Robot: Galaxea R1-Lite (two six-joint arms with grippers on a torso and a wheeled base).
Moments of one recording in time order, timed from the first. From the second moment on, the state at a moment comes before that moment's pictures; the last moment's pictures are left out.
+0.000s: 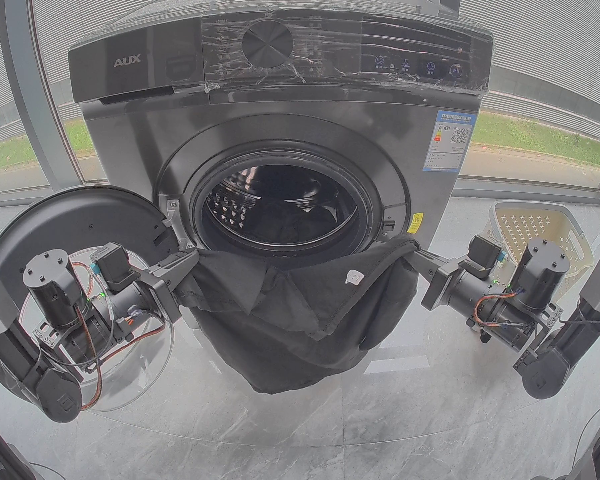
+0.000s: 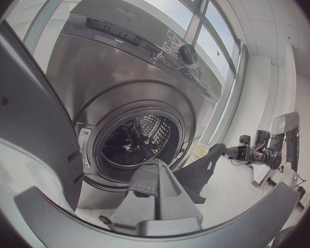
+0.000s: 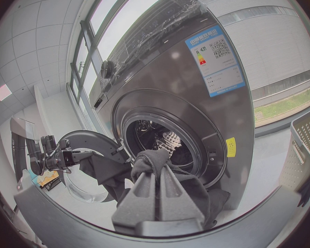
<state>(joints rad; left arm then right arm) -0.29 1.82 -0.34 -1.55 -0.30 -0.21 0.47 1.96 -0.49 -1.55 0.20 0.28</state>
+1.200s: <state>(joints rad) -0.30 1.86 -0.31 -1.55 -0.31 -0.12 0.52 1.96 -0.54 -1.55 0.13 0.28</state>
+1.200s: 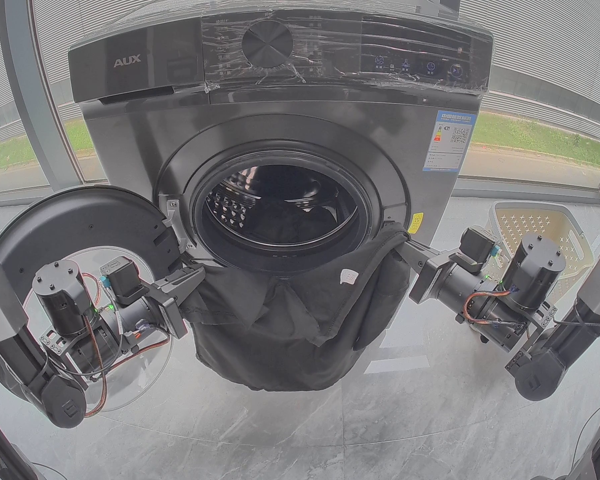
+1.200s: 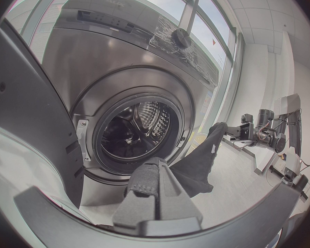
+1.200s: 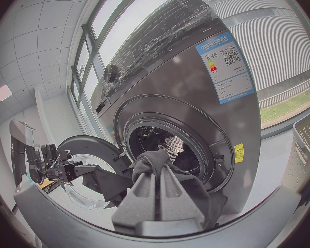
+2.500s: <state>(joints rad) -0.36 1.84 -0.14 -1.55 -0.34 -0.02 0.57 1.96 -0.53 -1.55 0.09 0.28</state>
